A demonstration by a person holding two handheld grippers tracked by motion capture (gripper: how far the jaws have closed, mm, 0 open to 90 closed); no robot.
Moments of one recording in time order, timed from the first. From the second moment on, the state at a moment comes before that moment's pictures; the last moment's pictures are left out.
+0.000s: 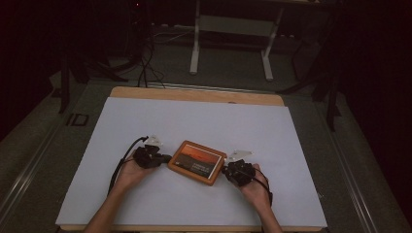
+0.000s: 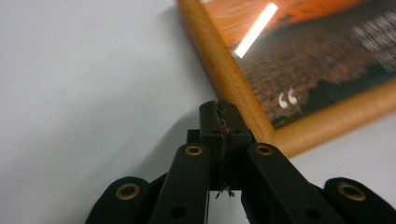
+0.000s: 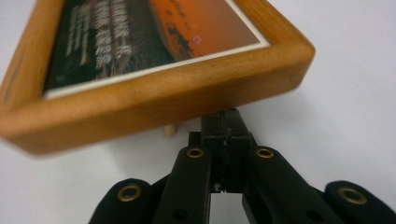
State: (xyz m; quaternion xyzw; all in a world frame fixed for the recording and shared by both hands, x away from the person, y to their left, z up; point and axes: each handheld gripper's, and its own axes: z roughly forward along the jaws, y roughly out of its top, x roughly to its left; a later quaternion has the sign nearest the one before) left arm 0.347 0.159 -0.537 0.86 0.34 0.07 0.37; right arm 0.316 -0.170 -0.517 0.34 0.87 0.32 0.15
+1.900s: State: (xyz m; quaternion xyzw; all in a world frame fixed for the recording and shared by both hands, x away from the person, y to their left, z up) left arm 0.396 0.085 -0.522 0.90 0.26 0.02 0.36; right arm 0.287 -0.223 -0.508 0.40 0.85 0.32 0.09
